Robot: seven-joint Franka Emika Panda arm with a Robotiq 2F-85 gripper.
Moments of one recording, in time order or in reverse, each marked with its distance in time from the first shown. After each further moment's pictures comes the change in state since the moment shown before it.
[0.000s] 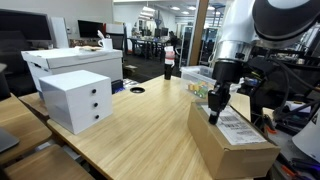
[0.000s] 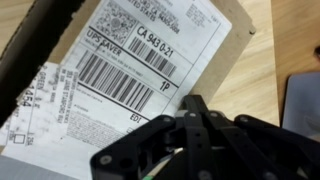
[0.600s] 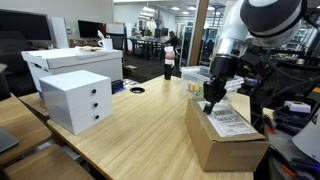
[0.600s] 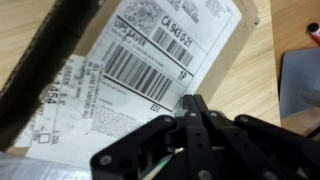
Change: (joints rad) arm -0.008 -0.015 -0.091 -0.014 0.134 0.037 -0.124
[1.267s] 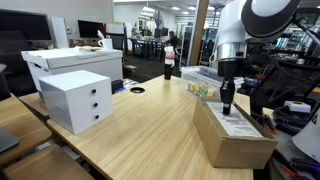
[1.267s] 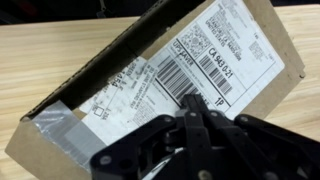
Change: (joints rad) arm -0.107 -0.024 -0.053 0.003 -0.408 -0.290 0.025
